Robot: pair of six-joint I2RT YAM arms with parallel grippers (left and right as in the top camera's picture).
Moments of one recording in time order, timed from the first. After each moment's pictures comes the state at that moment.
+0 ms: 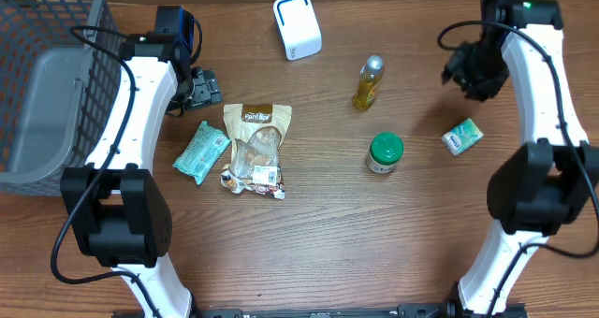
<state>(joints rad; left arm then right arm) -0.05 1.97 1.72 -1.12 -0.18 -0.39 -0.07 2.09 2.05 -1.36 -0.07 0.54</state>
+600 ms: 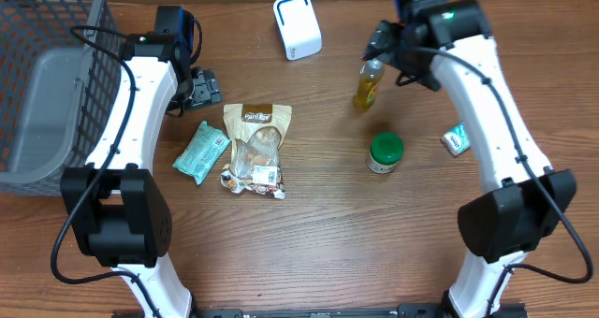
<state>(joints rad) -0.05 1.97 1.72 -1.12 -0.18 -0.39 0.28 1.98 2.05 -1.24 0.18 0.73</state>
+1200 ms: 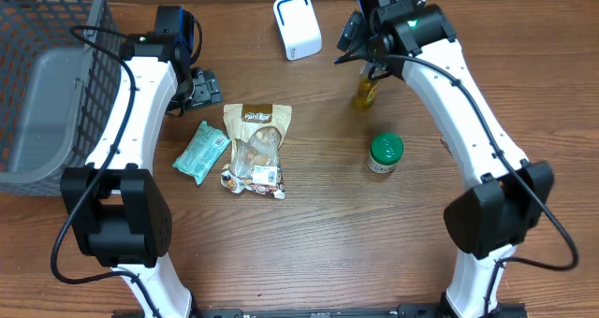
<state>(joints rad) -0.05 1.97 1.72 -1.12 -0.18 -0.39 0.36 2.04 2.05 -1.09 0.23 0.78</state>
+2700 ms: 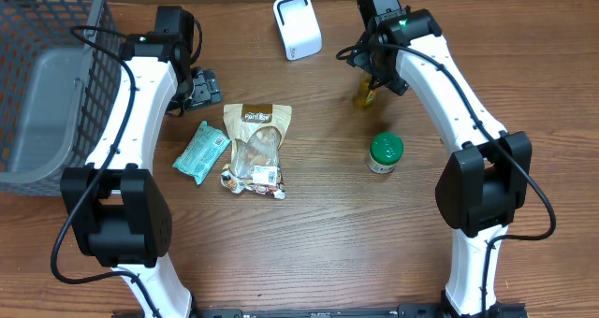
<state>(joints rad) -0.05 1.97 1.72 -1.12 -0.18 -0.39 0.31 2.17 2.01 -1.09 0.19 0.88</state>
